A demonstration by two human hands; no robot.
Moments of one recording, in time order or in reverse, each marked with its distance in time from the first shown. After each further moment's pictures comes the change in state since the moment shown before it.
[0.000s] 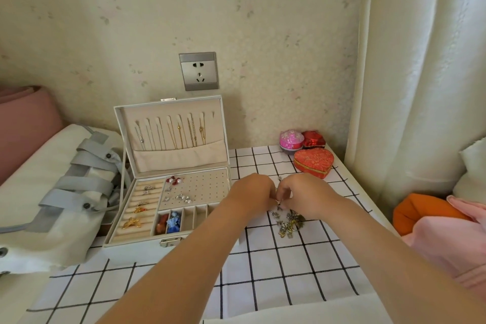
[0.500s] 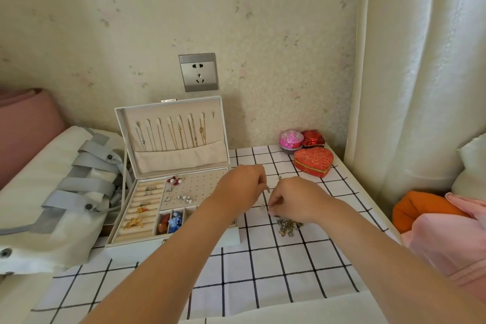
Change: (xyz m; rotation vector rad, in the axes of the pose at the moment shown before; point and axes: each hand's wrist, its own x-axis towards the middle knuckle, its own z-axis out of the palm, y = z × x) left_hand -0.019 -0.017 -0.016 -0.100 0.232 0.066; right_hand -0.002 -0.019 0.007 -0.003 -0.060 -0.036
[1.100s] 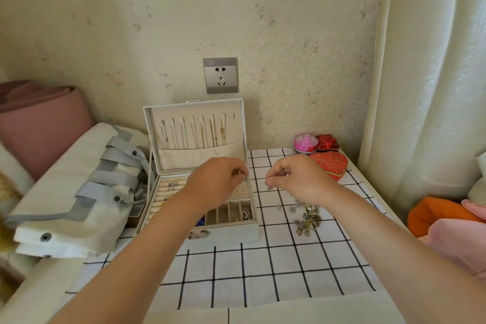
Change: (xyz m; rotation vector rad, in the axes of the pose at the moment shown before) left_hand -0.048 -0.050 -0.063 -0.074 0.050 -0.114; right_hand 0.003 -0.049 -0.029 0.508 0.225 -0.040
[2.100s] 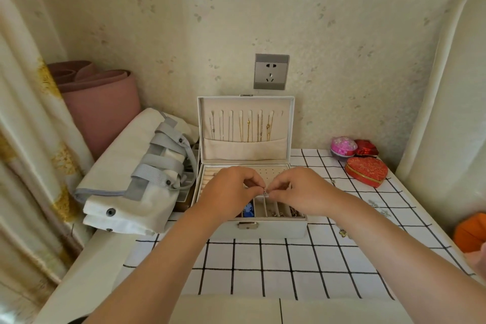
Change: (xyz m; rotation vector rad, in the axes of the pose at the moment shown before) left_hand -0.052 -0.062 -0.015 -0.332 0.025 -0.061; right_hand 0.006 -0.065 0.070 -0.236 -0.246 0.000
